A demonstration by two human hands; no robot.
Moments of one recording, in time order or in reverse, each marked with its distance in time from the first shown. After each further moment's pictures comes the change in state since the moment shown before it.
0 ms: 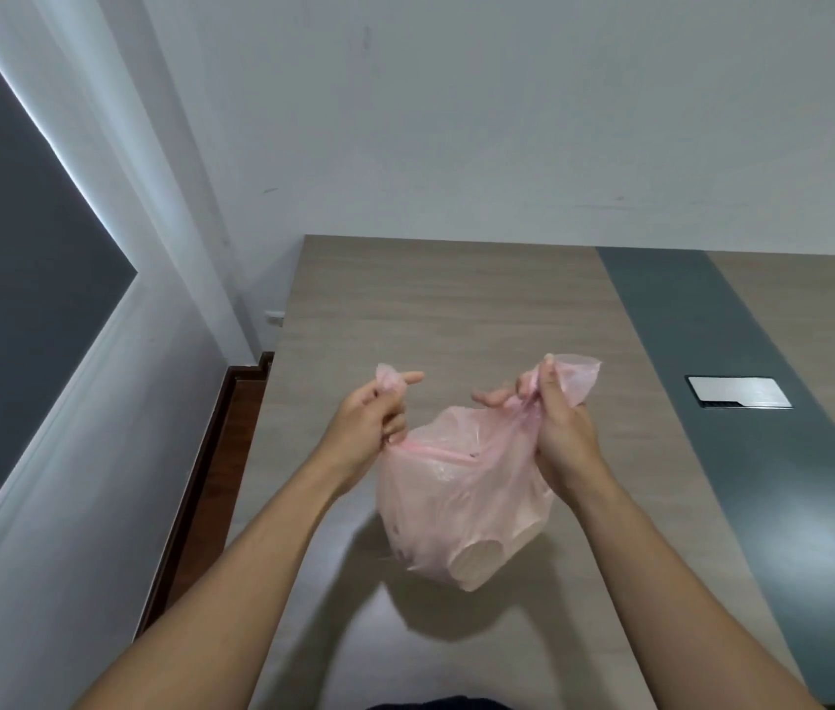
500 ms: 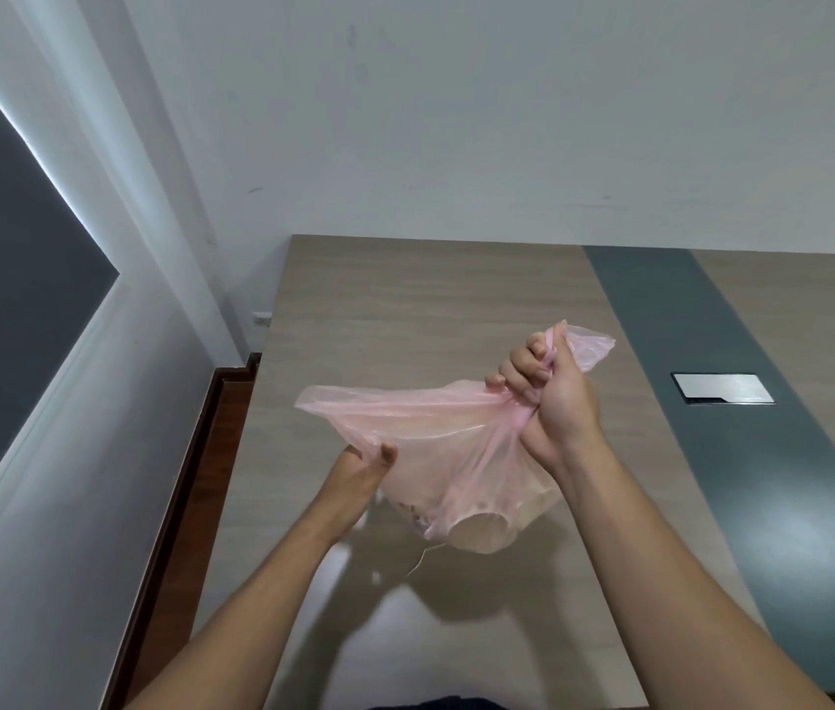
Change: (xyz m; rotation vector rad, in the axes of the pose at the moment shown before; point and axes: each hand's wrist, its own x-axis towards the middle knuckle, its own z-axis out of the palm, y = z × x) left_hand -0.034 -0.051 -0.017 0.280 -0.075 0.043; right_hand 0.010 -0.044 0.022 0.533 -0.029 0.084
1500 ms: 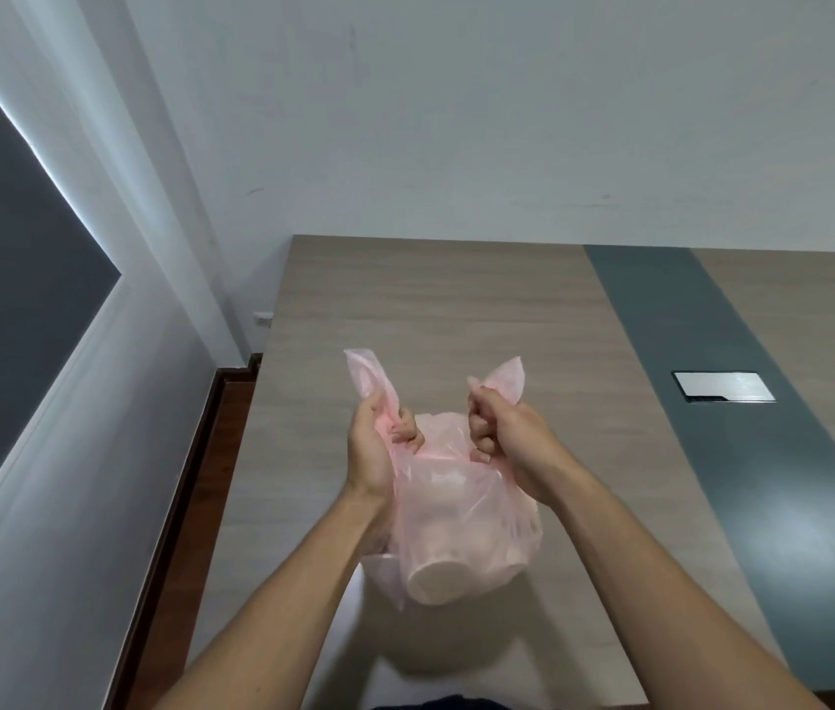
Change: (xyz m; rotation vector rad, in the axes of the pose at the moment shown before) left_hand 0.012 0.055 0.054 -0.735 0.319 -0.169; right_hand -0.007 0.039 -0.031 -0.644 0.004 0.245
